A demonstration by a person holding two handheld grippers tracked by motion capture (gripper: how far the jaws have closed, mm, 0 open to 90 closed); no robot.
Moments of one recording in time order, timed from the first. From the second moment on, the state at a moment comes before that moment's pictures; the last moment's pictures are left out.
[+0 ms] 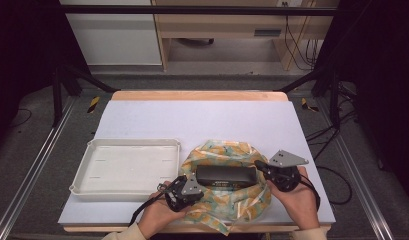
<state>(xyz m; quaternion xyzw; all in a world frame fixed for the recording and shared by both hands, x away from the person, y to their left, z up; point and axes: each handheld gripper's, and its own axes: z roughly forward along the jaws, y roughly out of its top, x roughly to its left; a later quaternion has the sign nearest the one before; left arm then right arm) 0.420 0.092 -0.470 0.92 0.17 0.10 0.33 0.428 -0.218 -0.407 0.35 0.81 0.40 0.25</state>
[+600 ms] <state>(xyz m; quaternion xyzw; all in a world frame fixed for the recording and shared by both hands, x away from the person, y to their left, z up) 0.419 0.091 -0.471 0.92 0.17 0.11 0.33 0.493 -0.242 -0.476 0.43 0.82 0.33 0.18</state>
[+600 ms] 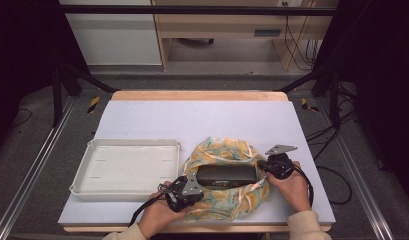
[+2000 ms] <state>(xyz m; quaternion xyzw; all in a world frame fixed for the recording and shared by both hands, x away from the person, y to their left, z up) 0.419 0.107 -0.440 0.90 0.19 0.10 0.38 0.389 -0.185 -0.441 0.33 0.86 0.34 0.18</state>
